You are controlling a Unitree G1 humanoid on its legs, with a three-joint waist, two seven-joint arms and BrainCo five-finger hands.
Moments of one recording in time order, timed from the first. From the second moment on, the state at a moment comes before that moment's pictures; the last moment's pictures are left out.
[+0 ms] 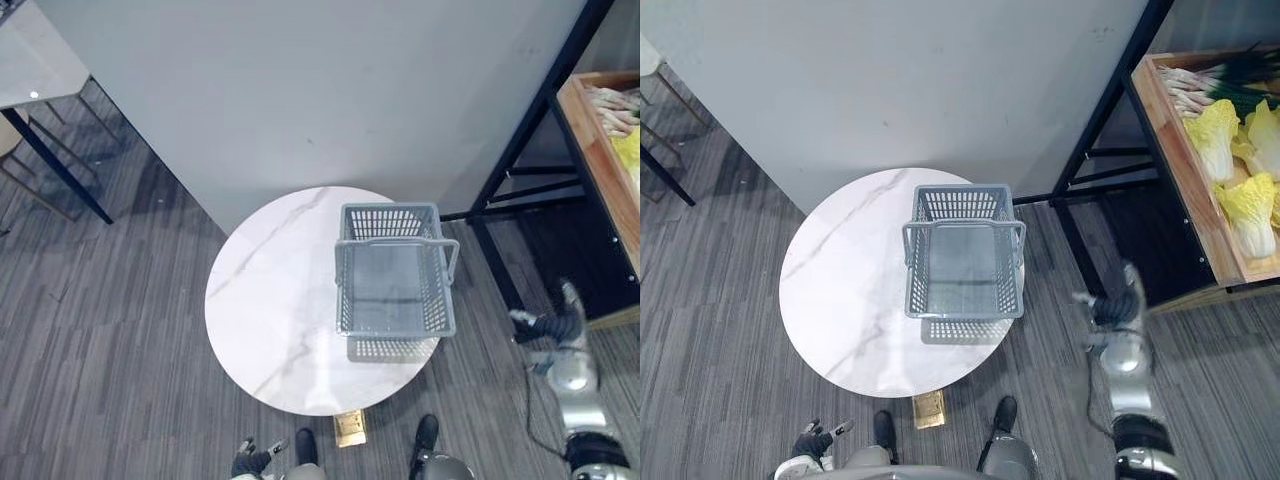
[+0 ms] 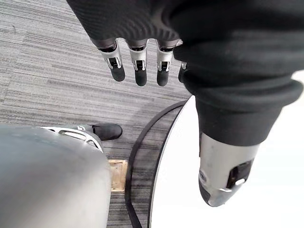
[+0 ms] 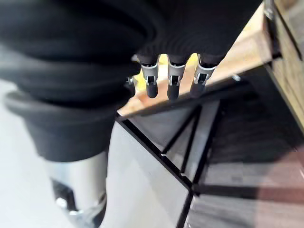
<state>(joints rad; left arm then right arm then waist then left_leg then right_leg) 0.08 0.11 0.08 1.10 -0.18 -0.17 0.17 -0.16 -0.42 -0.25 0.47 -0.35 -0.14 -0.31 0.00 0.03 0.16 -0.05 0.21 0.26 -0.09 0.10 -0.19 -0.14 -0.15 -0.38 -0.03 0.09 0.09</state>
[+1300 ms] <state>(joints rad) 0.02 0.14 0.07 1.10 -0.15 -0.16 0.15 -0.96 -0.60 0.45 0.72 -0.54 -0.13 -0.10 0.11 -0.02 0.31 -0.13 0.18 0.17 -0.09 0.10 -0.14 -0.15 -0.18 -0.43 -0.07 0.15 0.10</state>
